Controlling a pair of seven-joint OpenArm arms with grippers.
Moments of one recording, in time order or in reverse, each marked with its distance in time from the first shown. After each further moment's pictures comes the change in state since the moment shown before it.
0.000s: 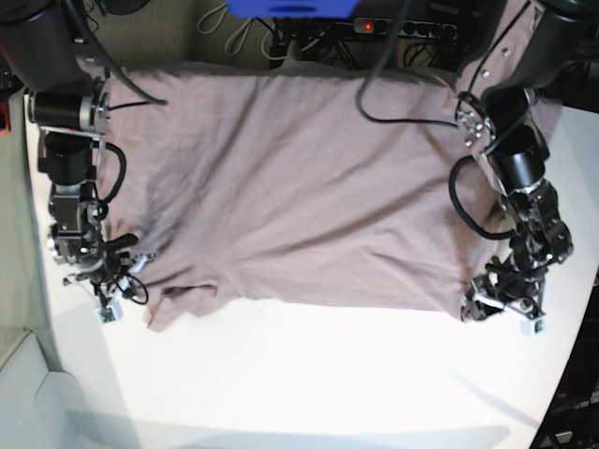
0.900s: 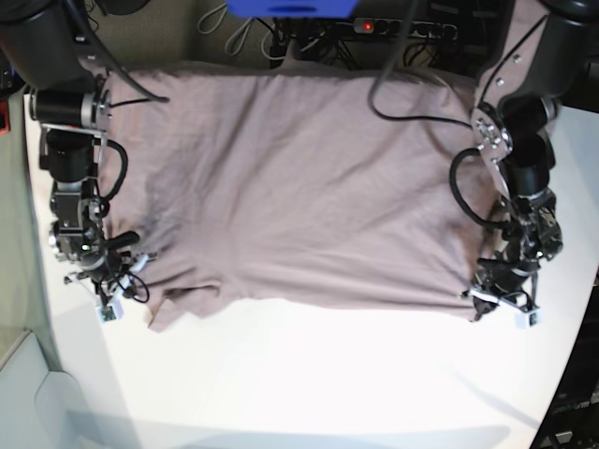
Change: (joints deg) left arm -2.6 -4.3 4.7 -15.7 0.1 0.8 -13.2; right arm -0.5 -0.3 0.0 0.2 0.3 -0.2 1.1
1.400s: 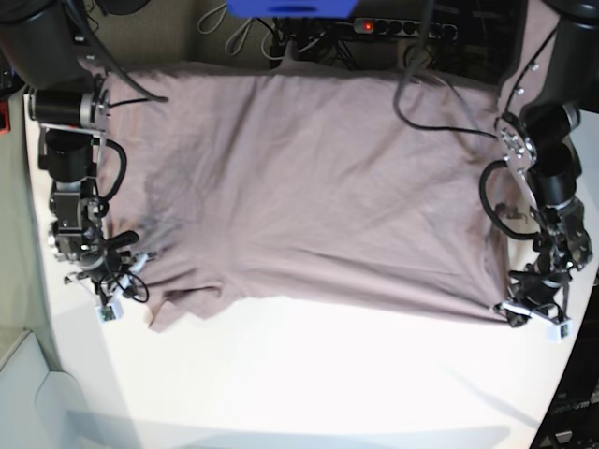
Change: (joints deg) left arm -2.9 -4.8 0.1 0.5 0.0 -0.2 0.6; right arm 0.0 0.3 -0.1 0.0 0.2 0.2 0.1
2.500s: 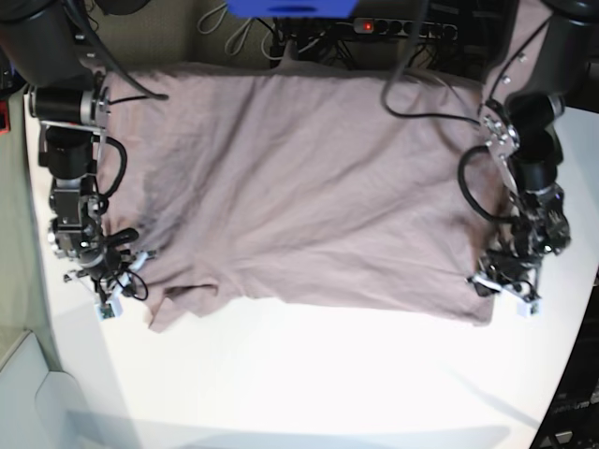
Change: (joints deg) left arm 4.3 3.8 -0.1 0.1 -0.4 -0.4 7.0; right arm -0.9 0.0 0.2 0.3 0.1 0.0 0.9
